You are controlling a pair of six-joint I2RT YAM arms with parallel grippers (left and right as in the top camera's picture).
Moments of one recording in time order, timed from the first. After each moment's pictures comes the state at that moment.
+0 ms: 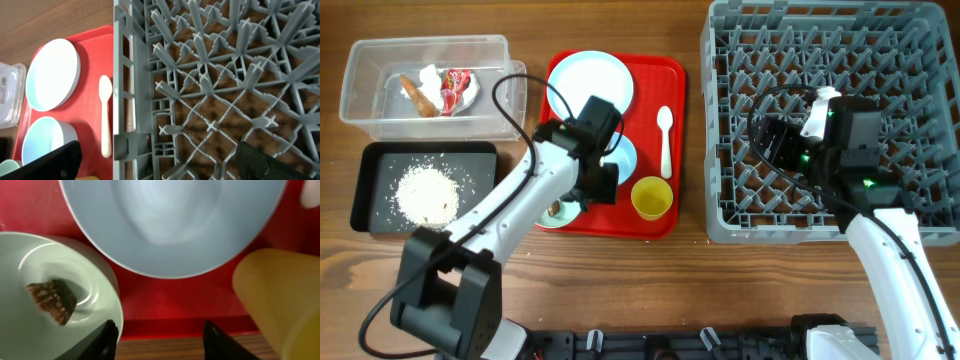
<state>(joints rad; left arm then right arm) -0.46 1.68 1.18 -1.00 0.03 -0.37 0.03 1.21 0.91 -0.52 -0.21 0.34</state>
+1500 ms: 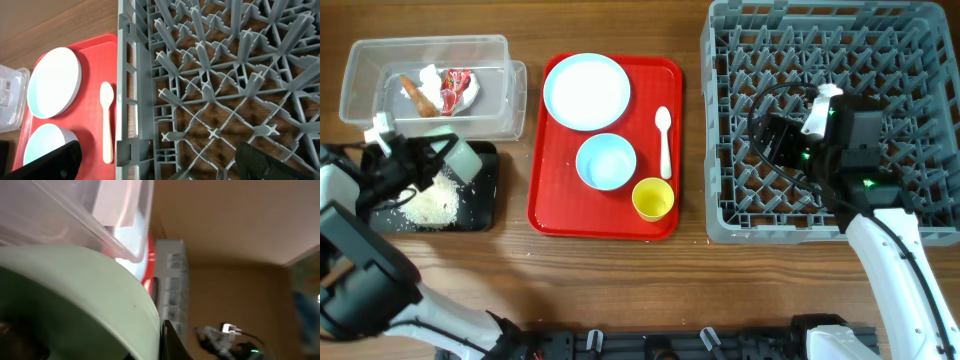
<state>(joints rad) 0.74 1.92 1.20 -0.87 1.35 0.11 0.03 1.21 0.91 -0.49 -0.21 0.34</state>
